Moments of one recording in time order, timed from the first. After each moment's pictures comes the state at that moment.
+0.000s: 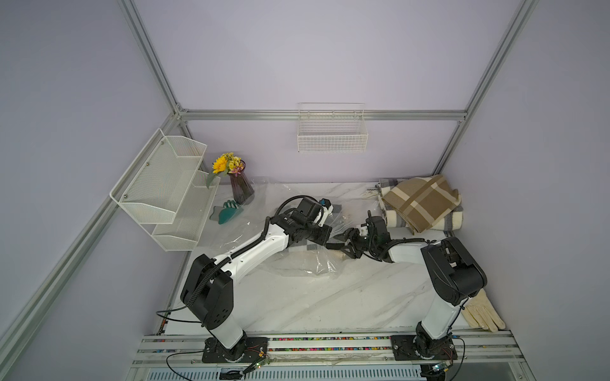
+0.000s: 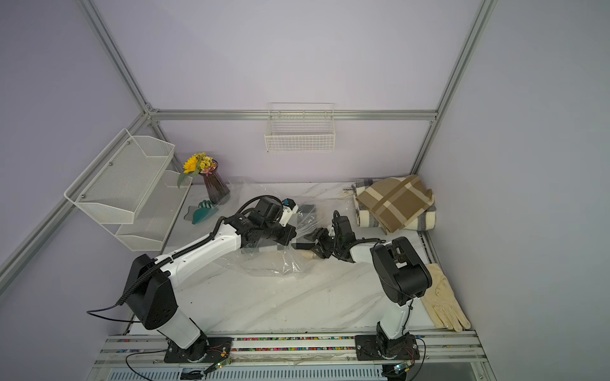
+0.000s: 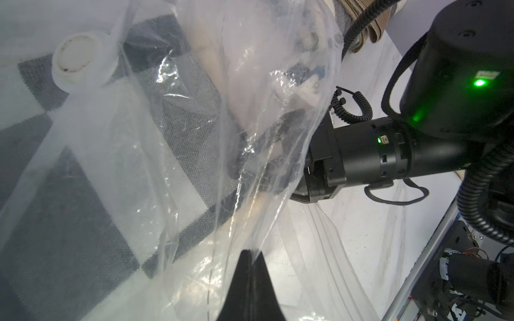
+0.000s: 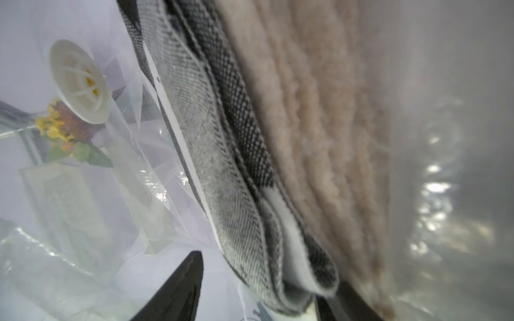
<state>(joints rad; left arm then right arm) -0.66 1.64 1.36 -0.56 0.17 -0.23 0.36 1.79 0.83 0.30 -0.61 1.34</state>
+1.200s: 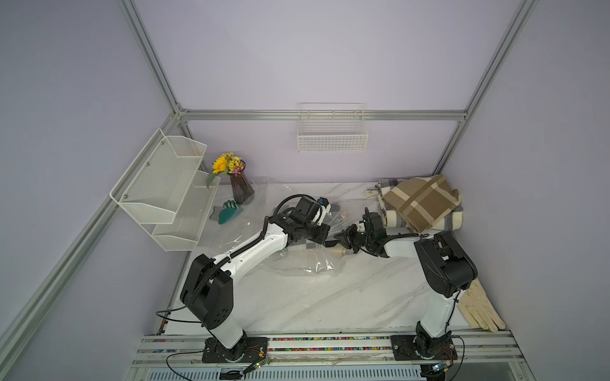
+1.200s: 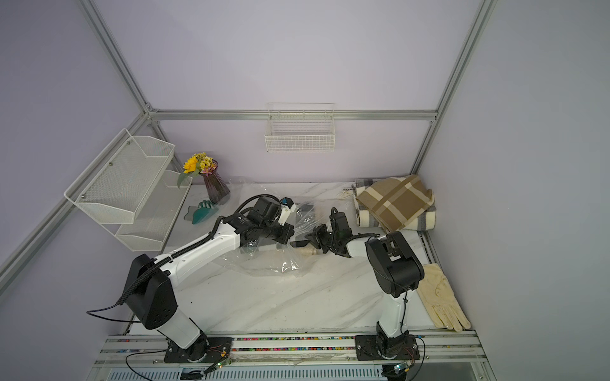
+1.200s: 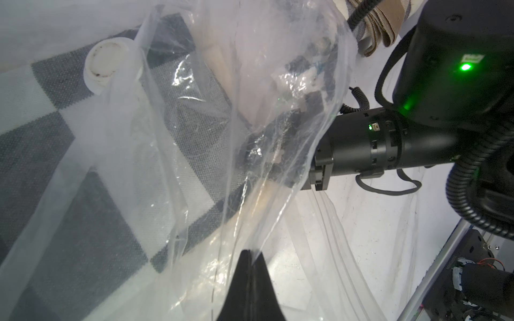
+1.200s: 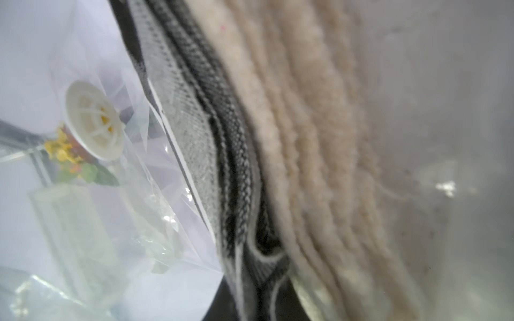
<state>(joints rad) -0.64 1.64 1.37 -0.57 0.13 -0.23 0.36 1.87 0.91 0.31 -0.58 1.36</state>
